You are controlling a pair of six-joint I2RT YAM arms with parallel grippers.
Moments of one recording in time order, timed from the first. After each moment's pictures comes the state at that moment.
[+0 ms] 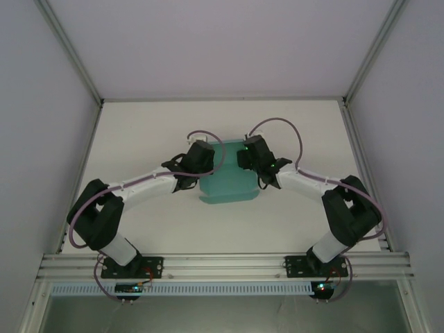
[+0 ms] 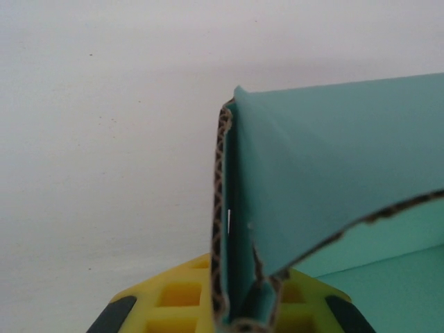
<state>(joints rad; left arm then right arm) -0.75 1.57 0.99 -0.19 -0.38 -0.56 0.61 1.58 0.94 -0.07 0.30 0.32</state>
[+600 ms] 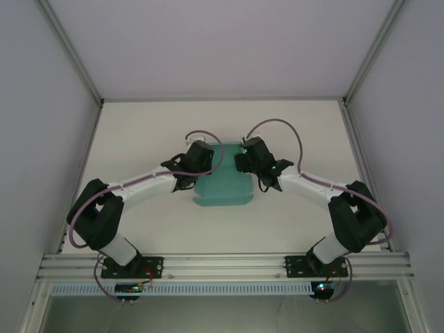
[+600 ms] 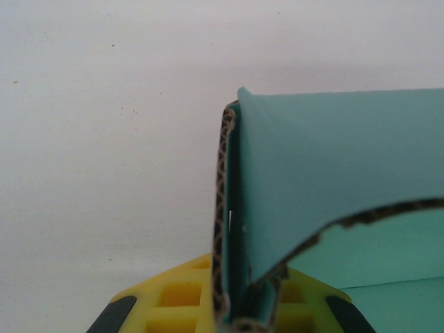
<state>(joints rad) -0.74 1.57 0.99 -0.21 -0.40 -0.57 0.64 1.53 0.94 -0.15 0.28 0.30</state>
